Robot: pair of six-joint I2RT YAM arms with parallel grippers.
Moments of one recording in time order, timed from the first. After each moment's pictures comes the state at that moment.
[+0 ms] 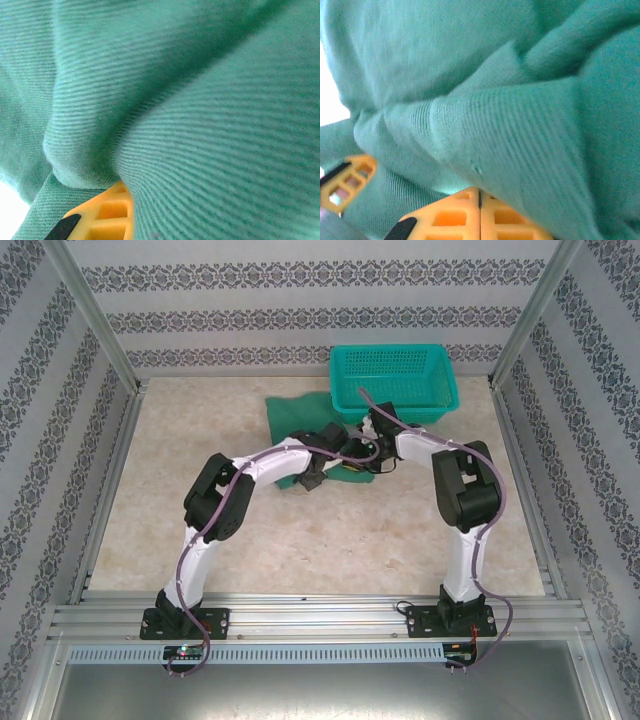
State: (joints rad) left arm -0.69 2.20 1.70 -0.88 -0.33 0.24; right arm 0.28 2.00 1.30 -0.41 -0.54 0.55
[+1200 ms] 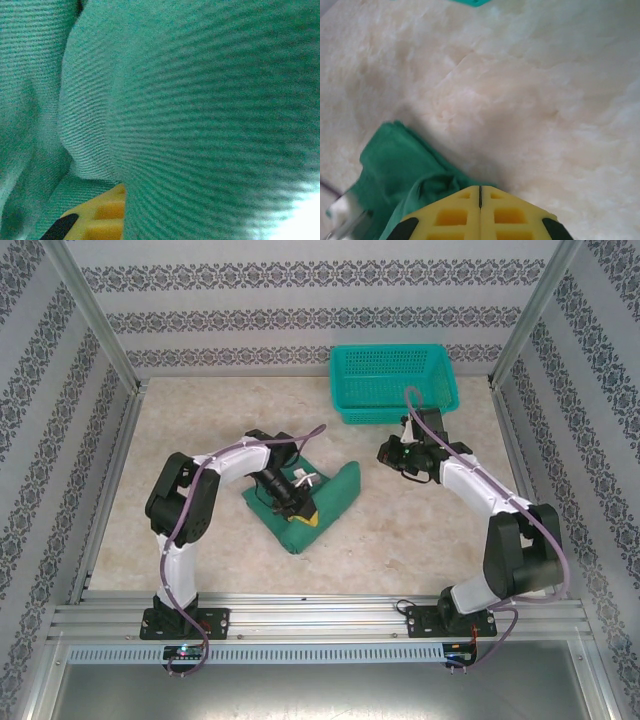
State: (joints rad) left arm -0.47 2.03 1.41 -1.14 0.92 -0.04; right arm 0.22 1.50 1.02 -0.39 -0.36 0.59
